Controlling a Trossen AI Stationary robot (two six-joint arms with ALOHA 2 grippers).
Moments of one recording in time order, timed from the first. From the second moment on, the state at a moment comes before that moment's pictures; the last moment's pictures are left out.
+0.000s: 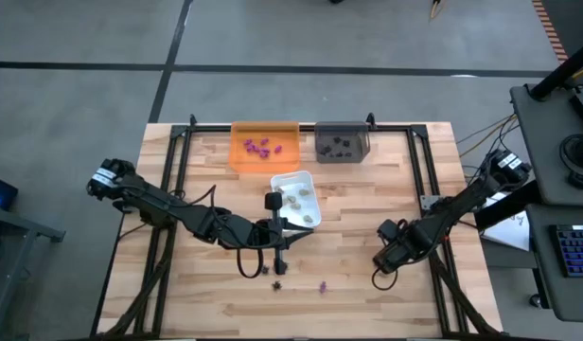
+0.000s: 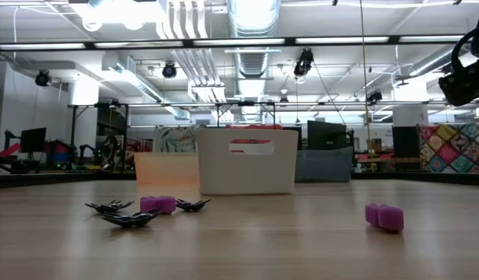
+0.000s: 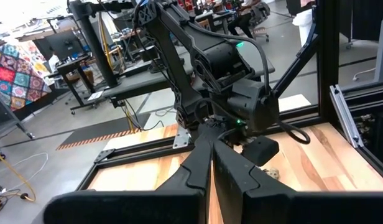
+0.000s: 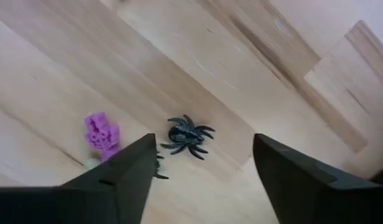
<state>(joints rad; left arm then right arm) -0.40 1.55 1.16 0.28 -0.52 0.22 0.62 1.36 0.70 -0.89 0.00 1.49</state>
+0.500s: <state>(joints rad) -0.40 1.55 1.16 0.27 -0.52 0.22 0.62 1.47 0.70 -0.83 0.00 1.53</state>
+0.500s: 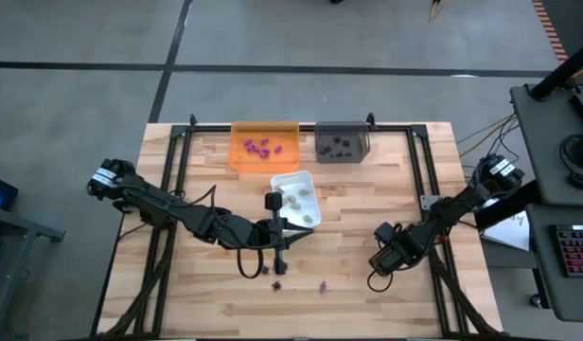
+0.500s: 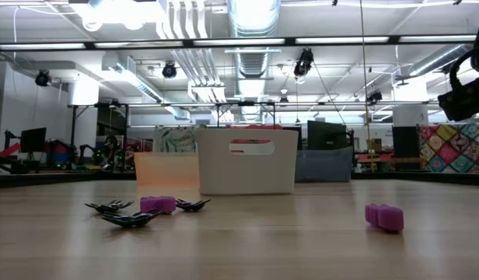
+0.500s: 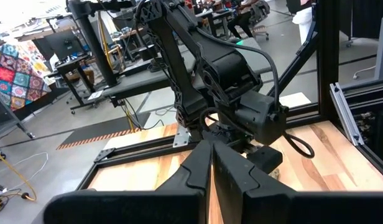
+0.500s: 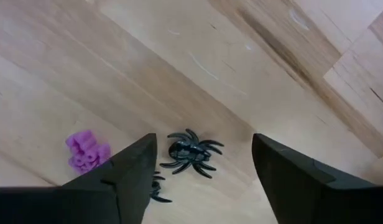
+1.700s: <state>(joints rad) -0.40 1.55 1.16 0.27 -0.52 0.23 0.57 1.44 0.71 -0.82 0.14 1.49</state>
